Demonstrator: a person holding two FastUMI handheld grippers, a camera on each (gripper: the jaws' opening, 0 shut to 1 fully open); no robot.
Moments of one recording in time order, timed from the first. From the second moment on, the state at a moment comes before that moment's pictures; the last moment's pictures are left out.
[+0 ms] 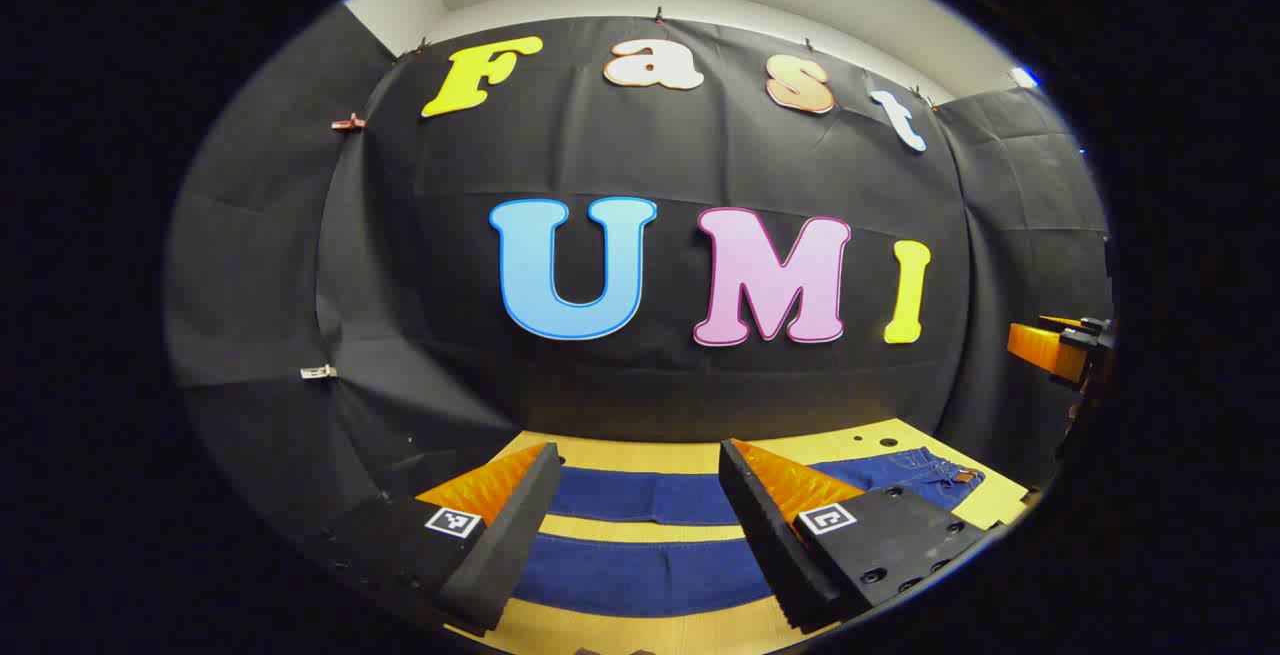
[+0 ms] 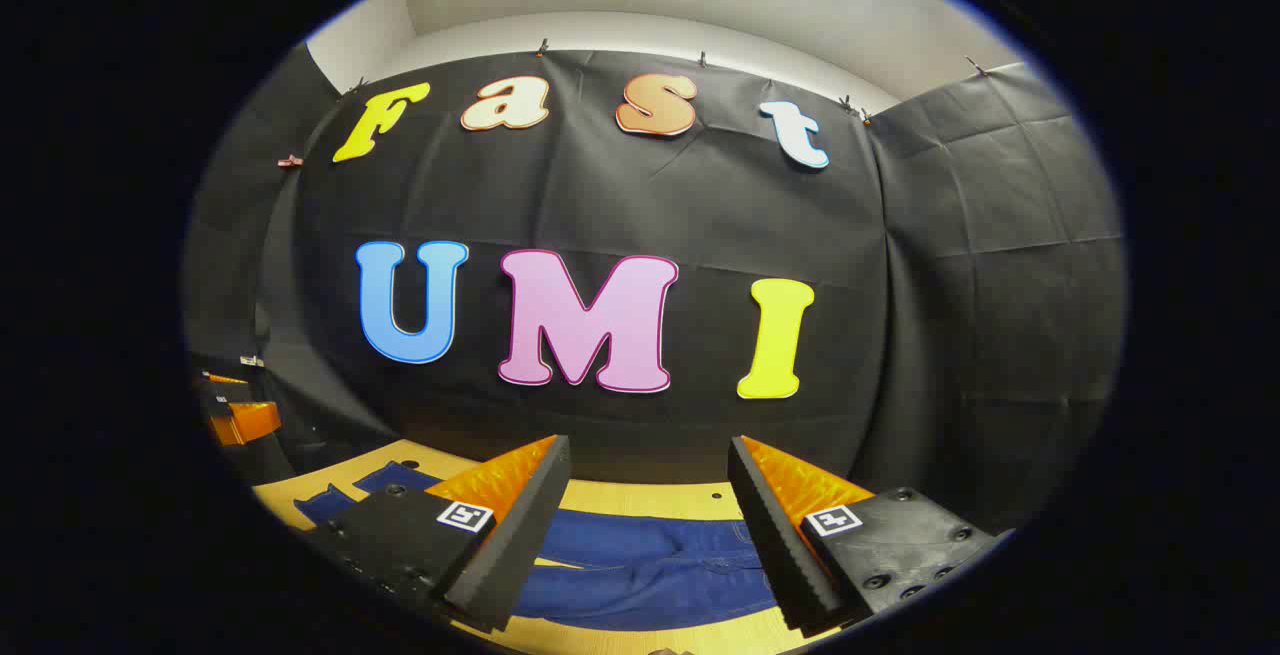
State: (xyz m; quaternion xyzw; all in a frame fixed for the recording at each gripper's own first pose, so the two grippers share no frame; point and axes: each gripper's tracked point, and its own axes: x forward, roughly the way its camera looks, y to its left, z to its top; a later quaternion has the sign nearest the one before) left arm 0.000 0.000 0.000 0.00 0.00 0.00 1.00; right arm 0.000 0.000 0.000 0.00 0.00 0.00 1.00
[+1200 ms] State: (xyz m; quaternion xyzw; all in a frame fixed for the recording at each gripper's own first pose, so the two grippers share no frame) left arm 0.008 0.069 -0.059 0.15 0.04 -0.01 0.99; right arm -0.017 -0.013 -0.027 -0.05 0.03 0.00 1.00
